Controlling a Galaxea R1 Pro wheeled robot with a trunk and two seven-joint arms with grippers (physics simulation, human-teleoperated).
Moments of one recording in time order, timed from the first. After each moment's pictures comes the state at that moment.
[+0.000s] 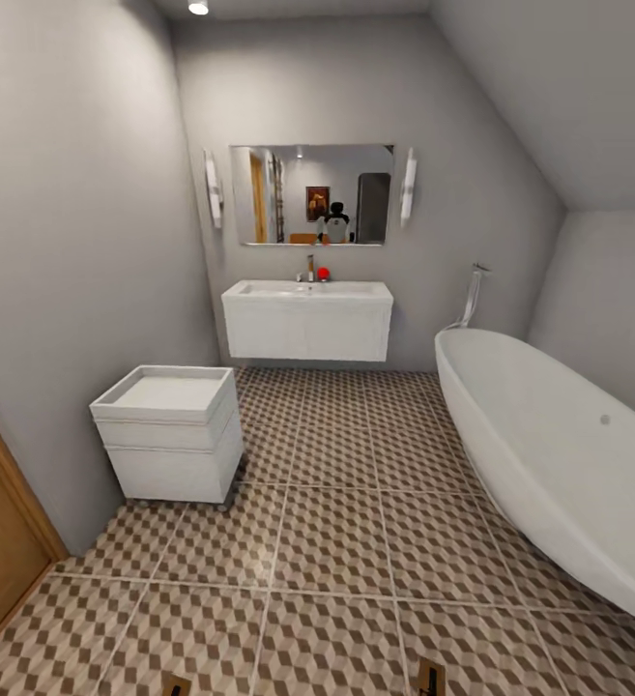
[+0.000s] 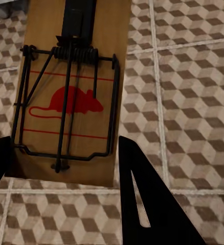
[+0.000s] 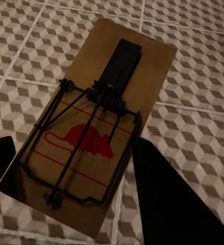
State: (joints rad) left arm -0.19 0.05 -1.01 -0.19 0.71 -0.57 0.37; right arm -0.27 0.02 0.02 -0.02 0.14 -0.73 -0.09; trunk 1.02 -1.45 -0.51
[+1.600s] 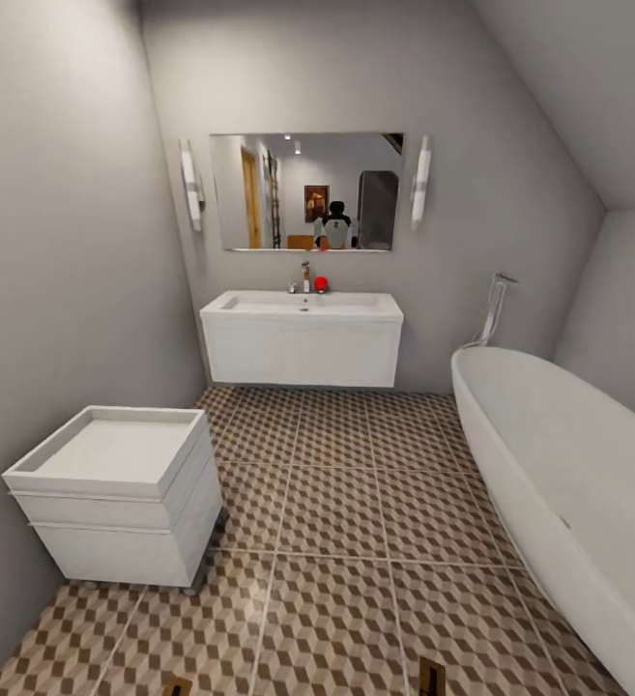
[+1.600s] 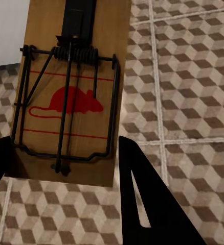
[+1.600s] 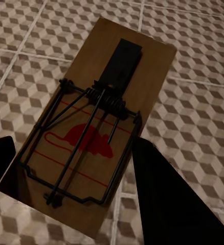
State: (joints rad) left arm -0.19 0.05 -1.01 -0.19 0.71 -0.57 0.37; right arm -0.27 0.02 0.02 -0.02 0.14 -0.73 -0.09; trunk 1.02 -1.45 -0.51
